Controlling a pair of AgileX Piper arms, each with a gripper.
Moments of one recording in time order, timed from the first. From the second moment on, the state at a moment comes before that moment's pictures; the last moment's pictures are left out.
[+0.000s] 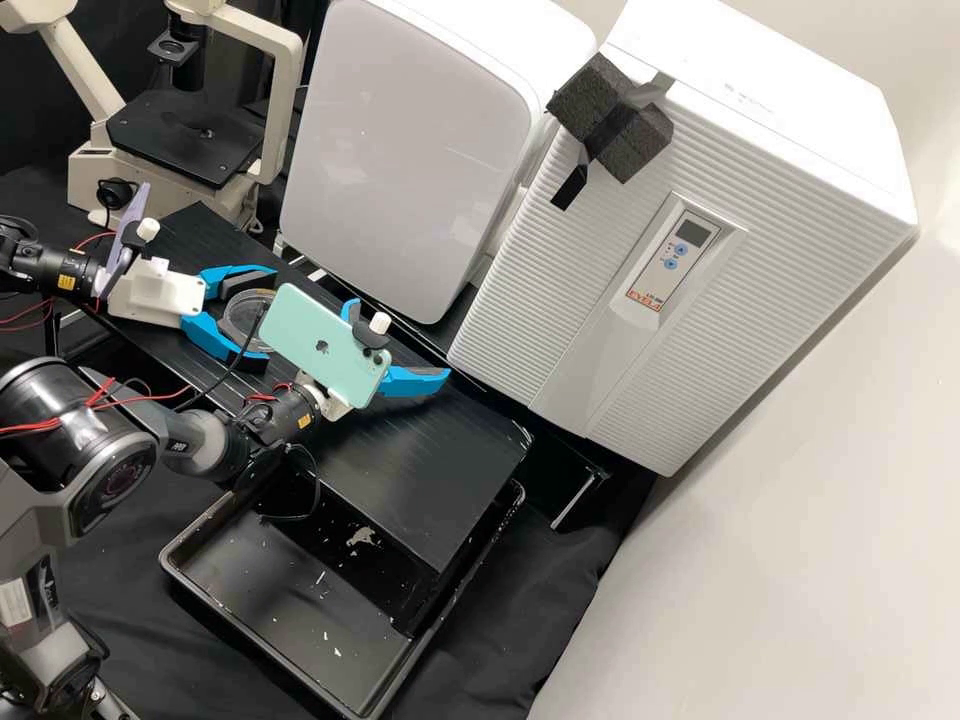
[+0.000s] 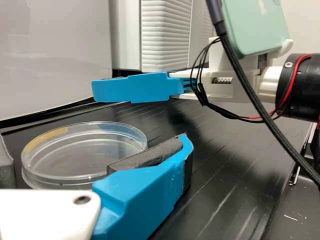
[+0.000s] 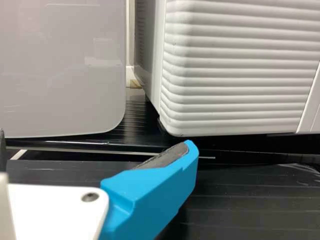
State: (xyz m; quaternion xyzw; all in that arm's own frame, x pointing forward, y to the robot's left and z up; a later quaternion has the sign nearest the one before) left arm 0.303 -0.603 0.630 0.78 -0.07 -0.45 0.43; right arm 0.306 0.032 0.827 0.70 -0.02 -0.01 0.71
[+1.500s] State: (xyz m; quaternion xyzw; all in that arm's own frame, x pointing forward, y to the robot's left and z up) left arm 0.292 -0.594 0.642 0.78 -0.07 -0.43 0.44; right arm 0.306 0.032 0.827 0.70 -0.02 -0.01 0.71
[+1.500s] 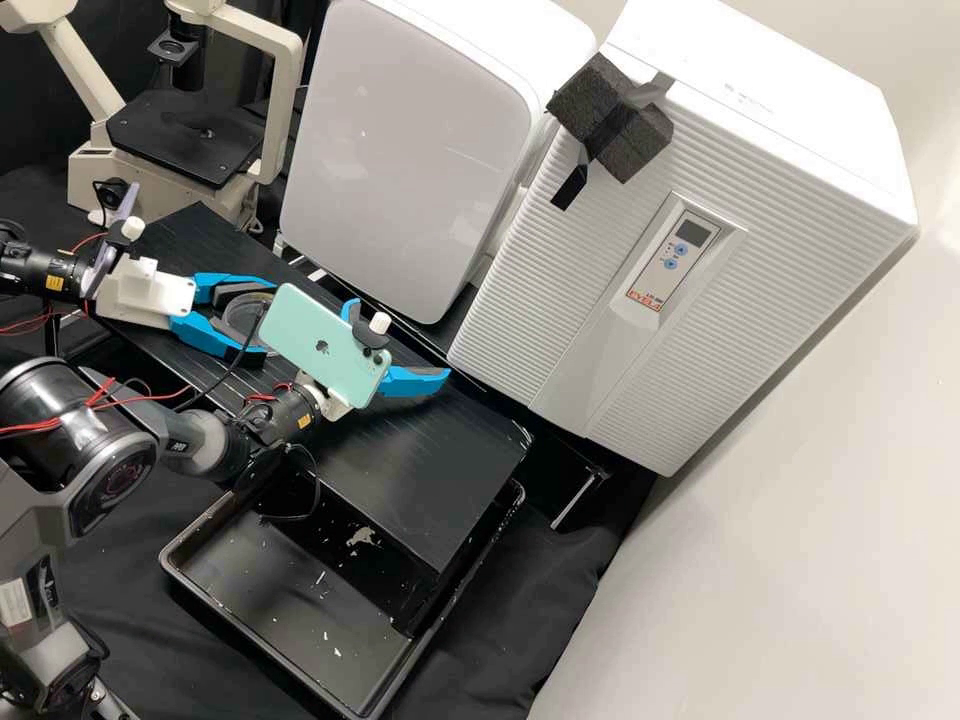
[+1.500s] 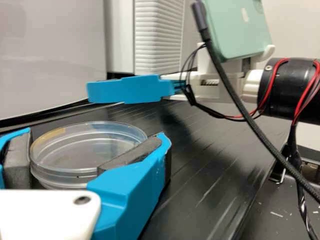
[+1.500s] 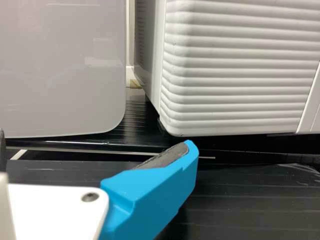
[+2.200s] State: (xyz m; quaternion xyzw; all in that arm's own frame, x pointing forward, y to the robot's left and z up) left arm 0.278 -0.543 0.738 0.81 -0.05 -0.31 0.49; right arm 0.306 0.032 0.827 0.70 -0.02 -0.01 0.71
